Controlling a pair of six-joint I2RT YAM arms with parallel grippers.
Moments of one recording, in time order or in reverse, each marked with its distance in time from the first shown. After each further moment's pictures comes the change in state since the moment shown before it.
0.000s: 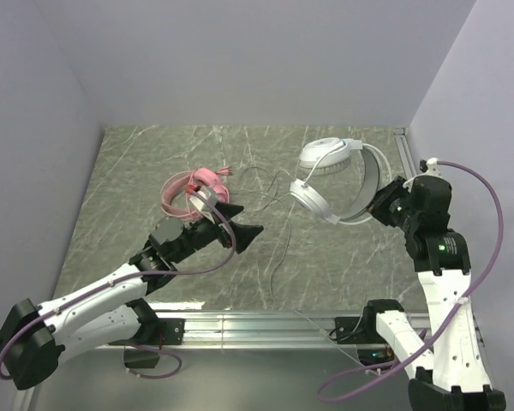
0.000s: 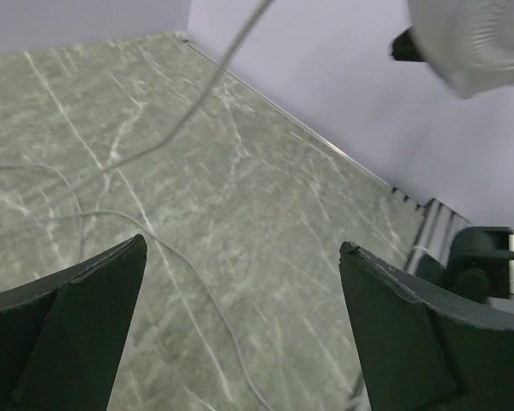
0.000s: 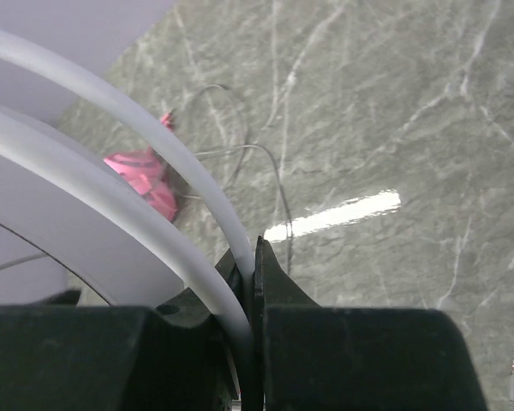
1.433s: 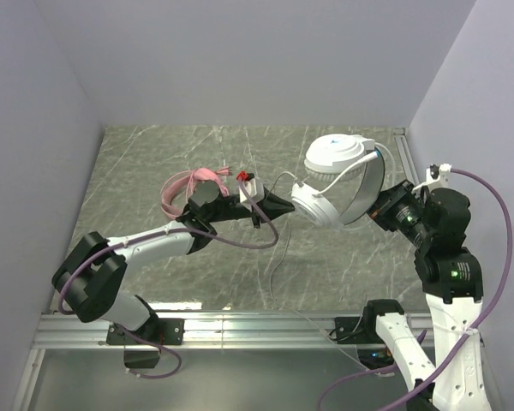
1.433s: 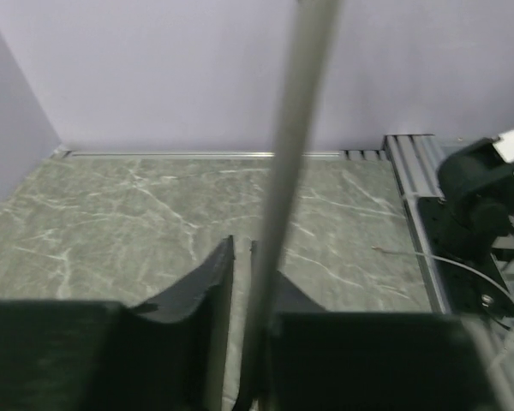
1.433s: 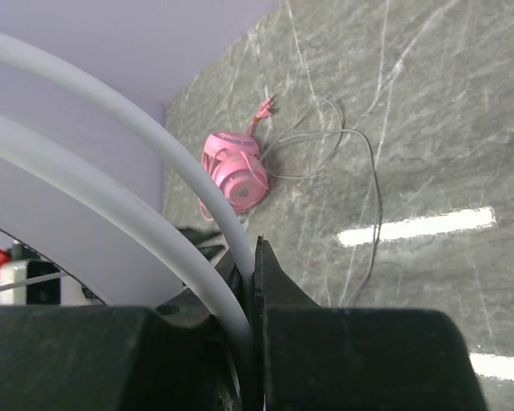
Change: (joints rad) left arm 0.039 0.589 0.345 0.366 0.545 0.341; right arm 0.000 -0.097 0.068 -0.010 -0.174 0.126
